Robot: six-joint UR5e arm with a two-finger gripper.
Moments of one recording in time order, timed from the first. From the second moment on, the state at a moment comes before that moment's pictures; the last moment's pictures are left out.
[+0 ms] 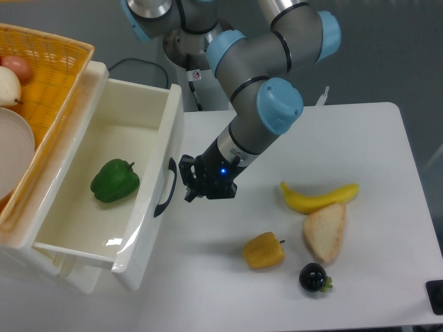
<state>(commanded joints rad) 2.51 -1.86 -1.60 -1.38 0.99 0.82</state>
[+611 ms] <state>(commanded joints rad) 2.49 -1.85 -1.61 -1.40 0.97 0.81</state>
